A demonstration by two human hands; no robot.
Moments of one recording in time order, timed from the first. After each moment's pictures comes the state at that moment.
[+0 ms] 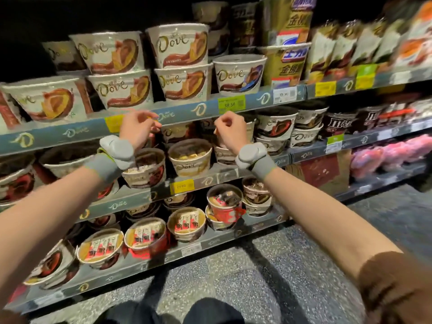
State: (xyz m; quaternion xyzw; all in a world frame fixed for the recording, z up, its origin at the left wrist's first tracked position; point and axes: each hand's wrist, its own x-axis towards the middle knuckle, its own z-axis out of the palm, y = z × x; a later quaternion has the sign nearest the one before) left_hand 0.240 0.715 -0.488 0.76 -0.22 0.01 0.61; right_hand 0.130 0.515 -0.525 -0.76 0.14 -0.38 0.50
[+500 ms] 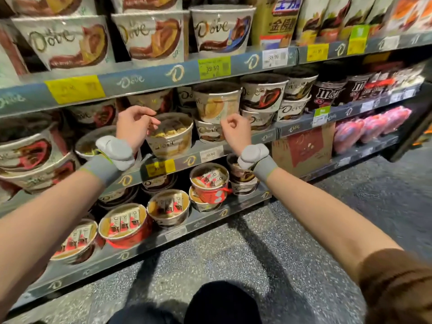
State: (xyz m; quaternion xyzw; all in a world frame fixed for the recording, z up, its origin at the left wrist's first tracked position) left_hand 0.249 0.676 -0.570 0.74 -0.23 -0.03 0.63; right_hand 0.123 0.476 -0.612 -0.75 0.24 -0.38 0.48
